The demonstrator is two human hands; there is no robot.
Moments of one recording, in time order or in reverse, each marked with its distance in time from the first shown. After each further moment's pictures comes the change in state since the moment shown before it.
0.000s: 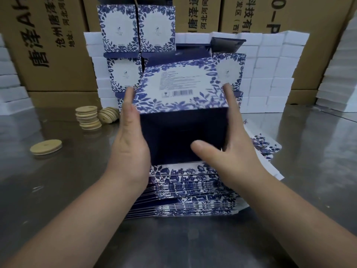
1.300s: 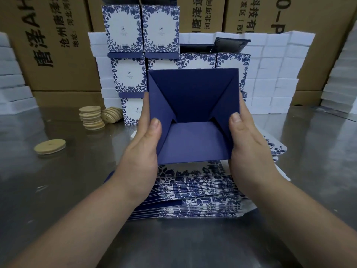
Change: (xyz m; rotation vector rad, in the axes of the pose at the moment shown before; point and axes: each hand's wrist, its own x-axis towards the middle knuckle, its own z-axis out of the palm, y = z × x) left_hand 0.002 -0.028 -0.012 -0.150 -0.300 -0.065; right_hand 0.003 0.012 -0.002 0.163 0.149 0.088
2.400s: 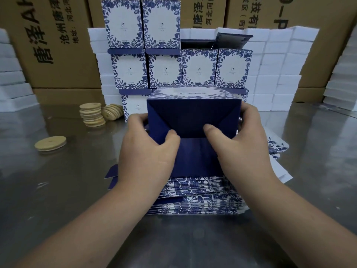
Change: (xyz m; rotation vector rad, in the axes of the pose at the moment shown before) left_hand -0.002 0.006 0.019 0.622 0.420 0.058; right_hand -0.004 -0.013 0.015 -0.277 0.203 0.085
